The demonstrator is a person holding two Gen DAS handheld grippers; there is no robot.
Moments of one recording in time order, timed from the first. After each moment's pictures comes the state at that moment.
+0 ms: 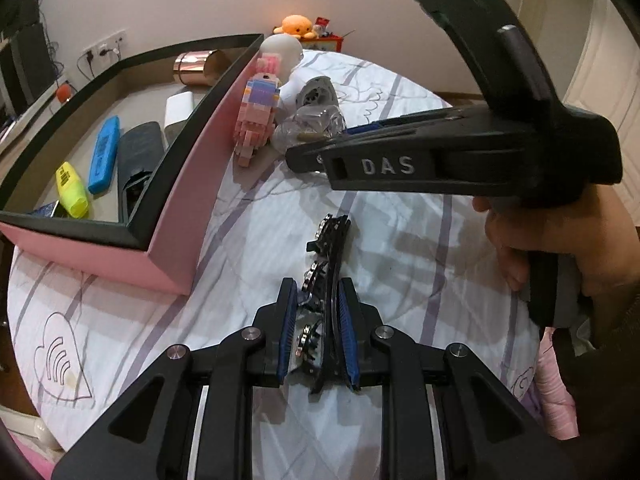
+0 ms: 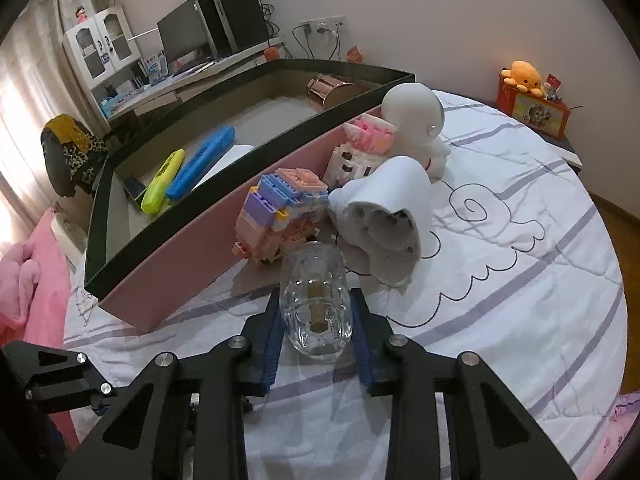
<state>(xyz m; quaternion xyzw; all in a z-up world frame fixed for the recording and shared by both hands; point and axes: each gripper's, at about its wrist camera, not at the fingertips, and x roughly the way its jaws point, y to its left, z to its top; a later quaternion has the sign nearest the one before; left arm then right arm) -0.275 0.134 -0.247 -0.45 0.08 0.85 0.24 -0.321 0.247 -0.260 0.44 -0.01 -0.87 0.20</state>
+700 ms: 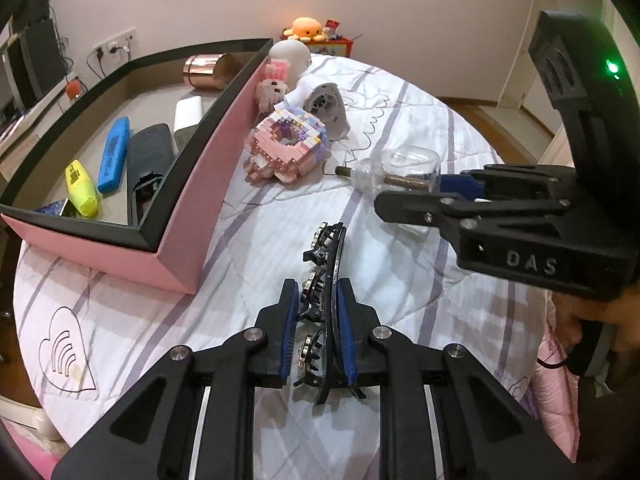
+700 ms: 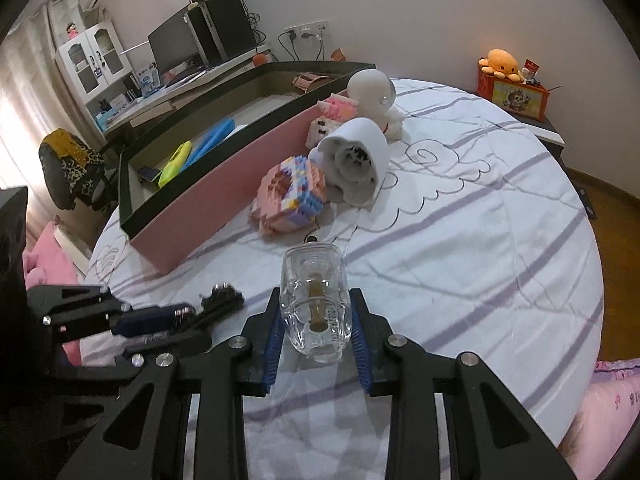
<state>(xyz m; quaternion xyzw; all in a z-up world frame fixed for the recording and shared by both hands) -0.271 0.134 -0.241 -0.45 0.08 0.86 0.22 -0.273 0.270 -0.251 0.44 -0.03 -0.88 0.18</state>
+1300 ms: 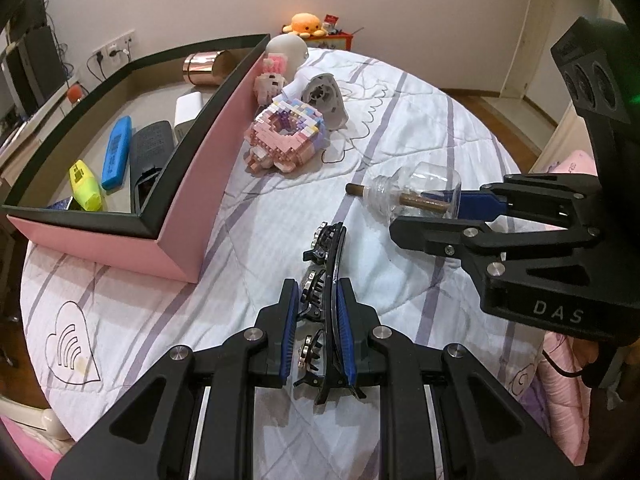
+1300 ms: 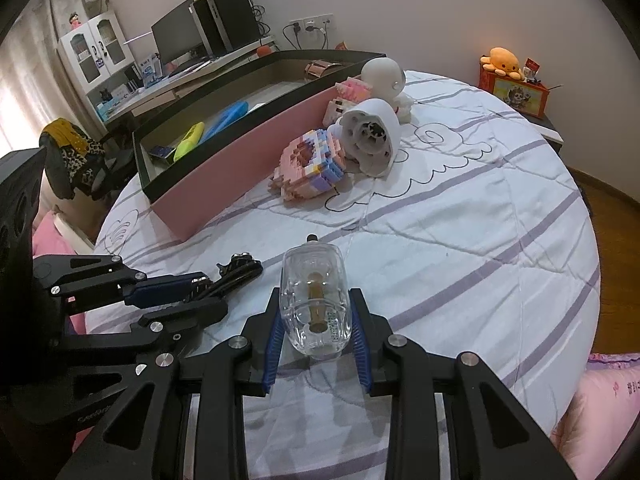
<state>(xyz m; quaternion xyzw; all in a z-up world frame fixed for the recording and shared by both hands) -0.265 0.135 -0.242 -0.46 0.09 0.86 0.21 -0.254 0.263 -0.255 0.45 -0.02 -0.87 0.18</state>
